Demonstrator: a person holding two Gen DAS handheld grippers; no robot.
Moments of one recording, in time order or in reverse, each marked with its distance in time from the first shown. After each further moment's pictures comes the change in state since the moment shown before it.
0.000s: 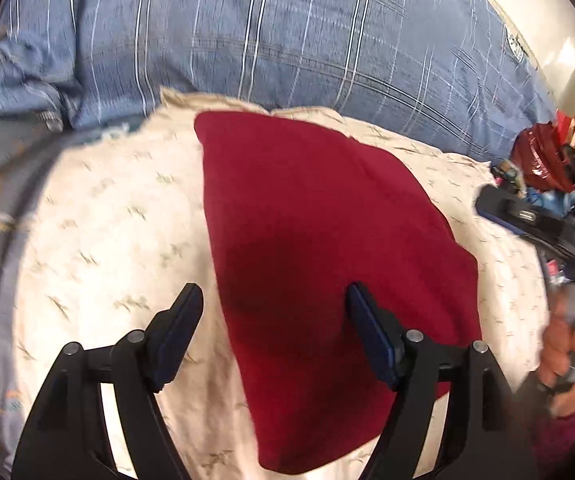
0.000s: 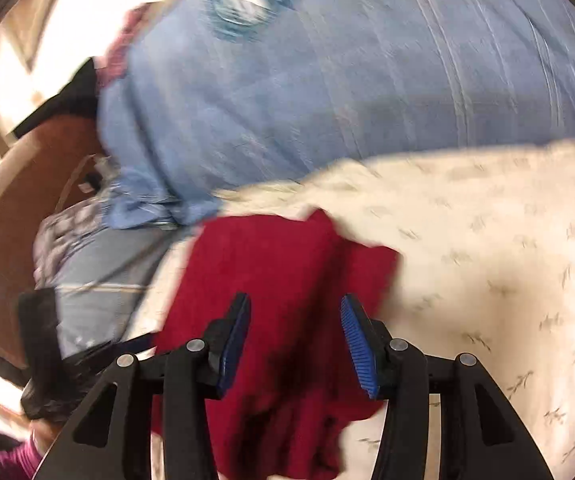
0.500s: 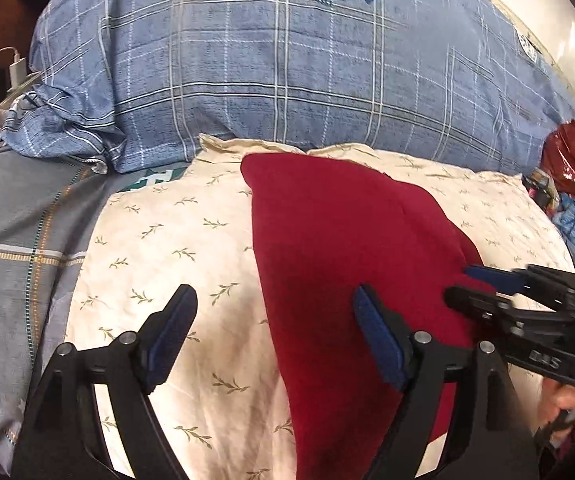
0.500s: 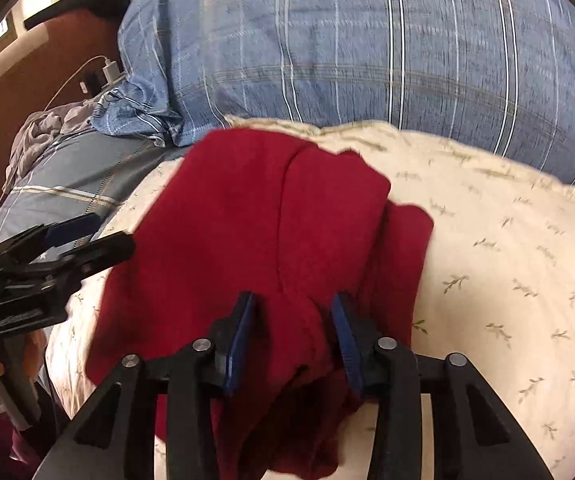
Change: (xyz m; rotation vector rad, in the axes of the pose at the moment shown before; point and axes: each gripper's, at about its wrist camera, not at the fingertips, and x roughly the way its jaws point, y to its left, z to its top) left arm -0.020 0.010 -0.002 0.020 -0.133 0.153; right arm 0.041 0.030 -0.029 -0.231 0.135 -0.150
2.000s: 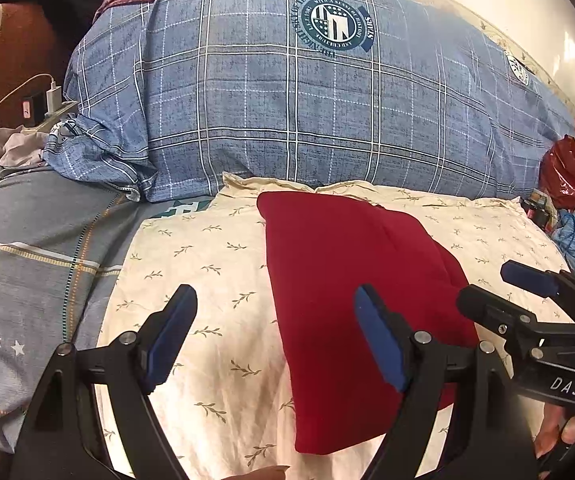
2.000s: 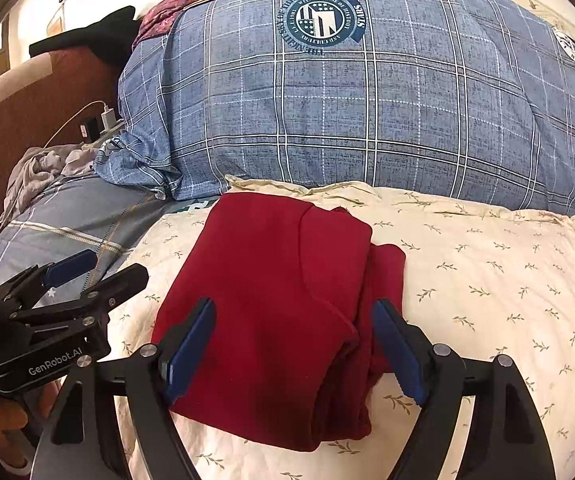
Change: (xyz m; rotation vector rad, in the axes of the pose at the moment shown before) left arm -0.052 -0.005 -0.015 -0.006 -0.149 0.064; right arm -0.053 0.042 -0.011 0.057 -0.186 -0.121
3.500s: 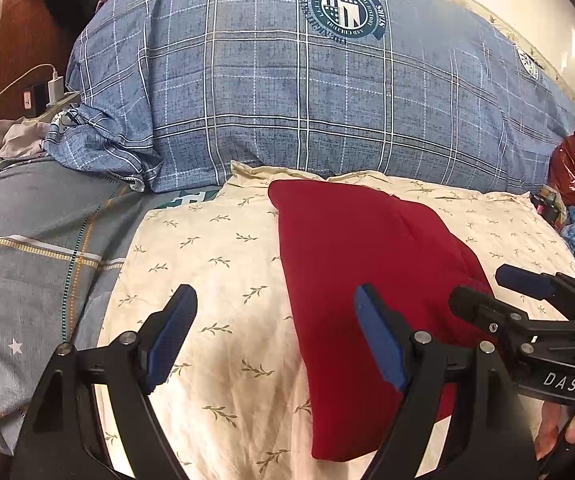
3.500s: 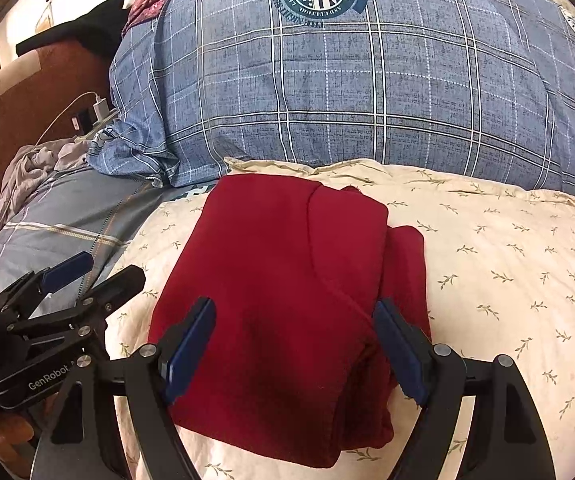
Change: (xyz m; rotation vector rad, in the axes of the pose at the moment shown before) left arm 0.015 0.007 -0.004 -0.004 0.030 0.019; right arm 0.028 0.005 0.000 0.035 0.070 0.010
